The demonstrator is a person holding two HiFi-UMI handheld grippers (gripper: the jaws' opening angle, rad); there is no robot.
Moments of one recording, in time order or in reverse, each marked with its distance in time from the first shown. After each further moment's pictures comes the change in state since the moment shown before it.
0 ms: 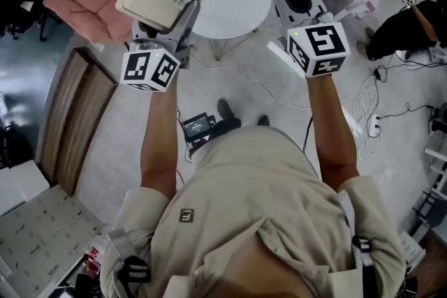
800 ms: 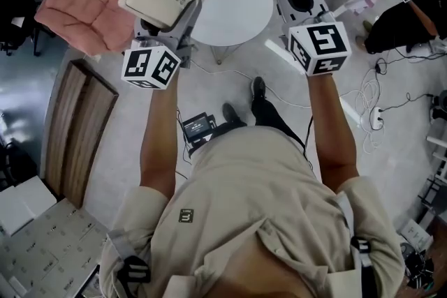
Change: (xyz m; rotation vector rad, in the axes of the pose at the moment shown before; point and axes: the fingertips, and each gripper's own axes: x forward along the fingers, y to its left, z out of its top) left arm 0.051 0.049 -0.028 -0.050 0.043 -0.065; right arm 0.055 -0.022 -0.010 0.008 0.022 -0.077
